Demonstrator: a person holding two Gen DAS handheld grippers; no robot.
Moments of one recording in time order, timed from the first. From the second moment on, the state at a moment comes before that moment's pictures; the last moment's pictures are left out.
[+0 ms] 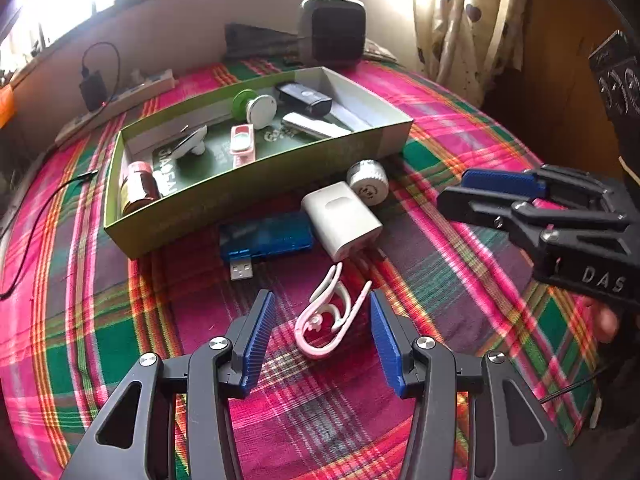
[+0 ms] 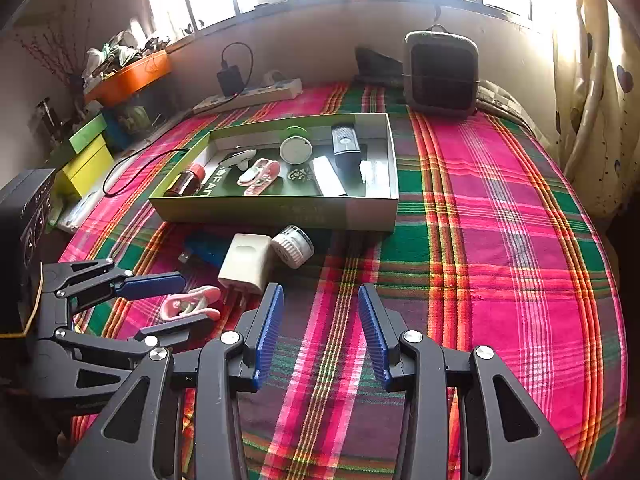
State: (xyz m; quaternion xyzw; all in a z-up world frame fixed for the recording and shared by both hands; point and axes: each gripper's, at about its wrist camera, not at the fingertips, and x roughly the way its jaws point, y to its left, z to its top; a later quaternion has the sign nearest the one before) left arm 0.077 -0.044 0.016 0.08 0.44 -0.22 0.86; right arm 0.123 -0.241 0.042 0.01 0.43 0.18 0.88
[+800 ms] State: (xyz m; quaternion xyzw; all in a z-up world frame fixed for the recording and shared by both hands) left arm 0.079 -0.012 0.017 0.03 0.44 -0.20 0.88; right arm 0.128 -0.221 0.036 0.00 0.45 0.19 0.88
